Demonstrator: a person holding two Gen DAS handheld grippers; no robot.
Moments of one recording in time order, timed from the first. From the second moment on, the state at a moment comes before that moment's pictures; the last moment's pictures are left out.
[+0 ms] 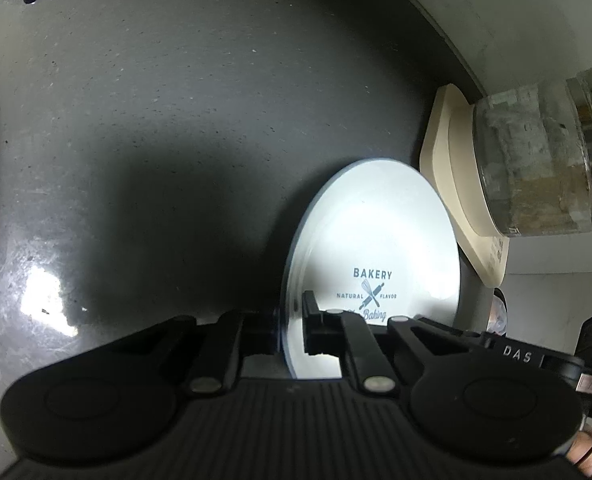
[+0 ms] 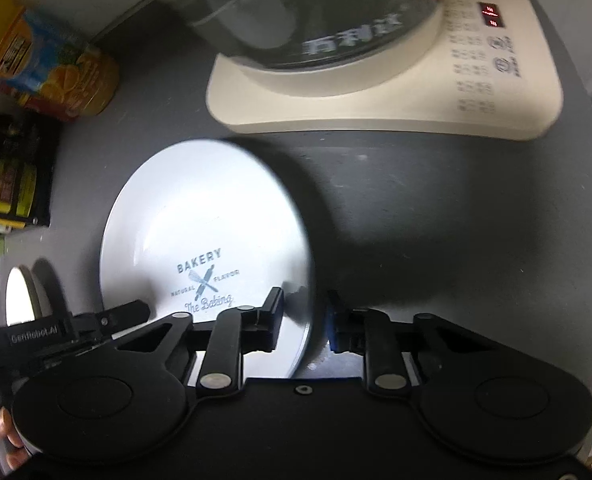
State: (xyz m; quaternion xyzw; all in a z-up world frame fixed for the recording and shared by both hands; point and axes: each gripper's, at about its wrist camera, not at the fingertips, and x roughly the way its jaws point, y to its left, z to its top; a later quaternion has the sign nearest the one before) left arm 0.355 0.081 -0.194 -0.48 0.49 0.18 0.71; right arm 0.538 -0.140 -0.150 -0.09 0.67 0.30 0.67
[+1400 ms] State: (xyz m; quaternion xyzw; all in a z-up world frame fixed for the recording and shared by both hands) left arm 0.224 0.179 -0.114 -0.45 0.42 0.17 0.77; right arm 0.404 -0.051 -0.072 -0.08 0.56 0.40 0.73
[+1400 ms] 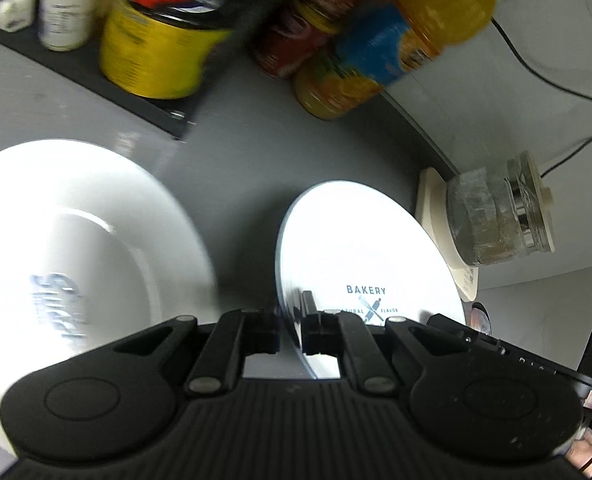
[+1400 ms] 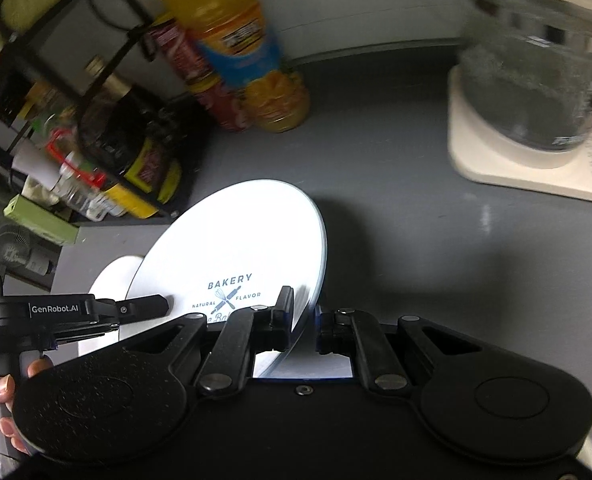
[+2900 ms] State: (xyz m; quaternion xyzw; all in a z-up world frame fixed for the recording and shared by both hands) left arm 0.094 0.264 -0.155 -0.47 0.45 0.20 0.73; right arm 0.260 0.033 -0.105 -0.14 0.56 0.38 0.72
